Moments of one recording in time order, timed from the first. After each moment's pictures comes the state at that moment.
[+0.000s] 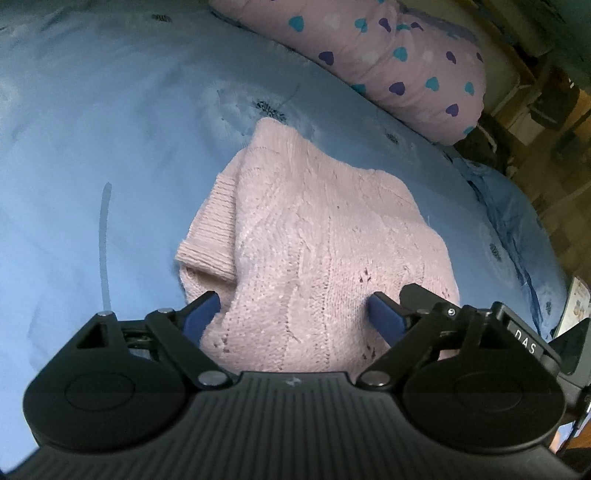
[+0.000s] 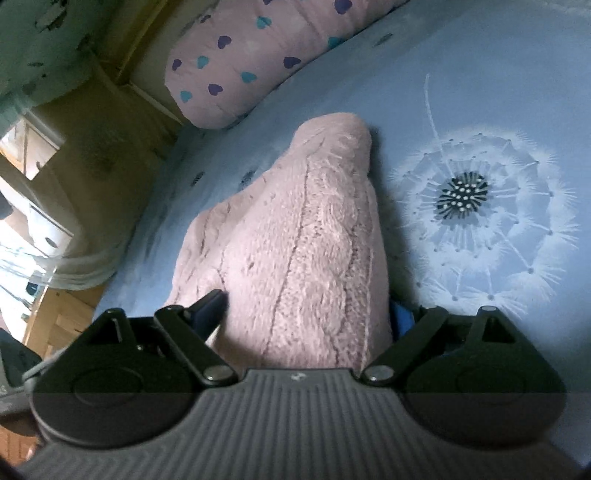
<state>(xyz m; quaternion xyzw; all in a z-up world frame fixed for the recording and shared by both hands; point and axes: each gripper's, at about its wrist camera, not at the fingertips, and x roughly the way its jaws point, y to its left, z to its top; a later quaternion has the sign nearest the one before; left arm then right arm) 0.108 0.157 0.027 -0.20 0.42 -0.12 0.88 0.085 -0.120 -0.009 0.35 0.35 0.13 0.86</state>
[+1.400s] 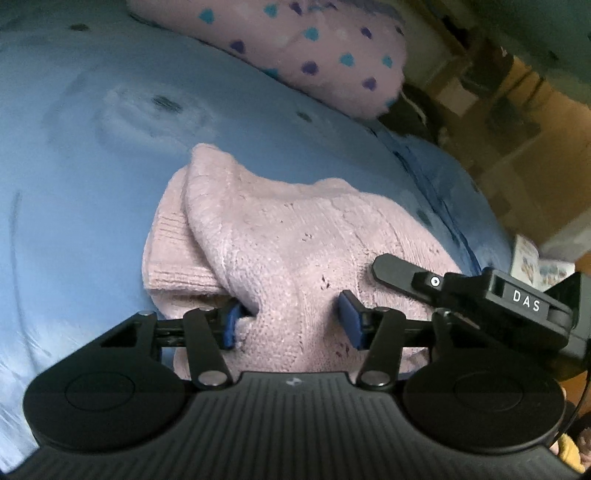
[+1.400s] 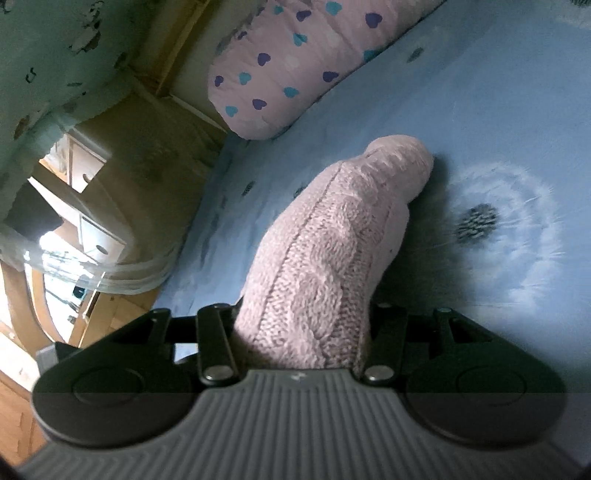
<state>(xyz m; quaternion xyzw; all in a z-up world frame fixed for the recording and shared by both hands) 0.075 0.097 0.056 -0.18 0.41 -0.23 0.86 0.058 -0.157 0.039 0.38 0.33 0.19 0.84</state>
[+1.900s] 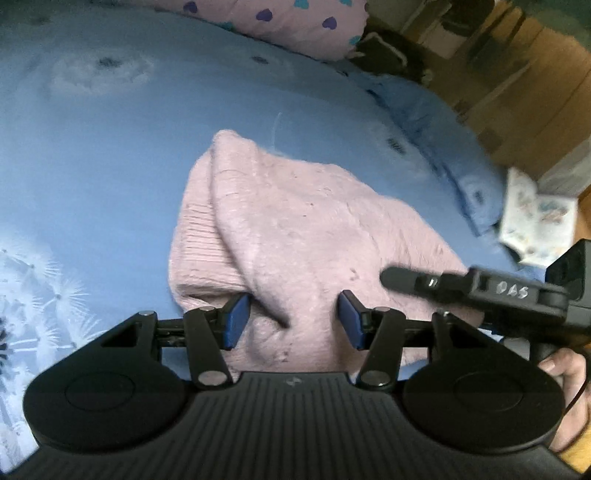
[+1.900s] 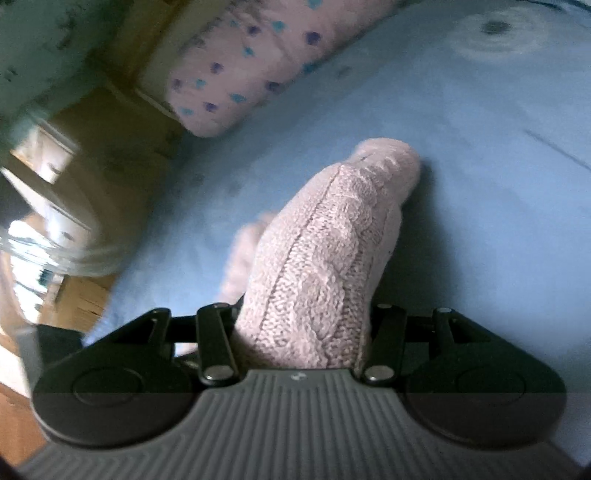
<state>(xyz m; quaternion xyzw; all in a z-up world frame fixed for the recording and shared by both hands) 0.001 0.001 0.050 -0.11 0.45 -0.24 0.86 -0.022 -0.258 0.046 0.33 0.39 0.12 0.85</state>
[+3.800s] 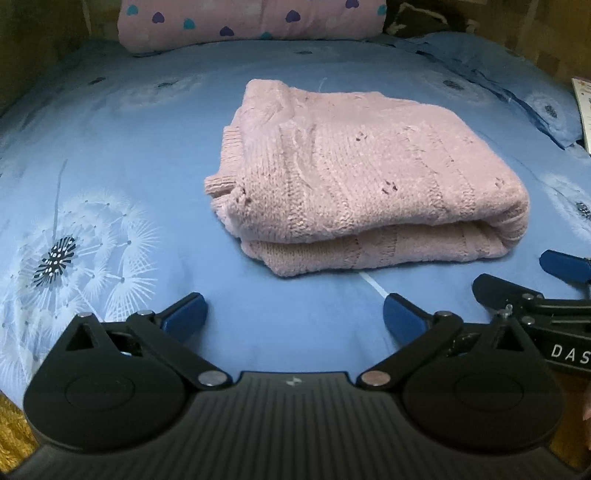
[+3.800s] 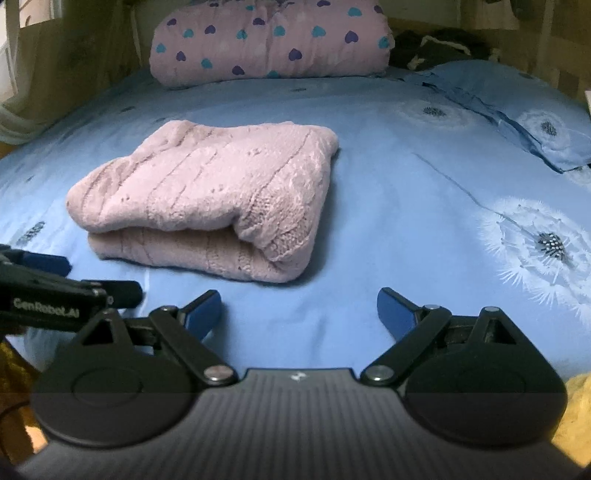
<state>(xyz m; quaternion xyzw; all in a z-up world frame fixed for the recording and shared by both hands) -0.096 -0.038 0.001 0.06 0.41 -0.10 0.90 -0.125 -0.217 0.002 0.05 0.35 0.00 0.94</state>
